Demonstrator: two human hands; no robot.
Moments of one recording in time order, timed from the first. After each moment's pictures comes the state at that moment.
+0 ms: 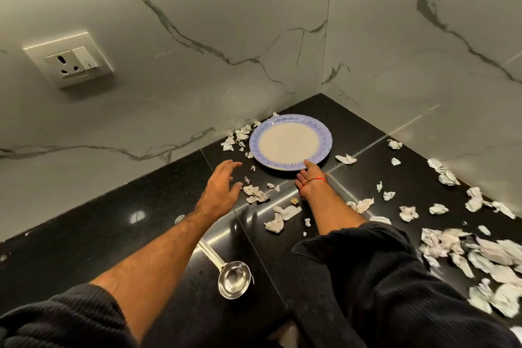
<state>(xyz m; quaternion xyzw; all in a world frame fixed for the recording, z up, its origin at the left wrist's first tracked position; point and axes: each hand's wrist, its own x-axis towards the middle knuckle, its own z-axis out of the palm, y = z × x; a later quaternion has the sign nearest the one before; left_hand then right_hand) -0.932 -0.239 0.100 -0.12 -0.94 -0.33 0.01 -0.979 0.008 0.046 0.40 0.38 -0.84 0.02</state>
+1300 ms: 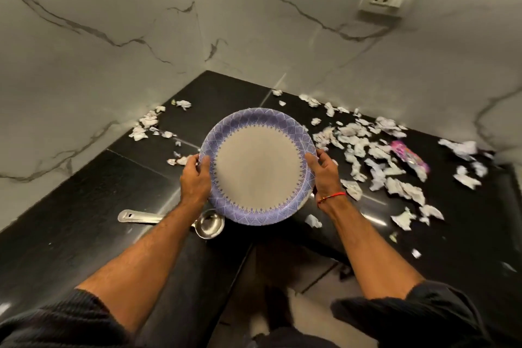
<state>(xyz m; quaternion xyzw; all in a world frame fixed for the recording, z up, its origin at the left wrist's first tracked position) -0.839 -0.224 0.085 -0.10 -0.82 -0.56 -0.09 -0.657 -0.008 0.104 0.31 0.51 -0.74 -0.31</state>
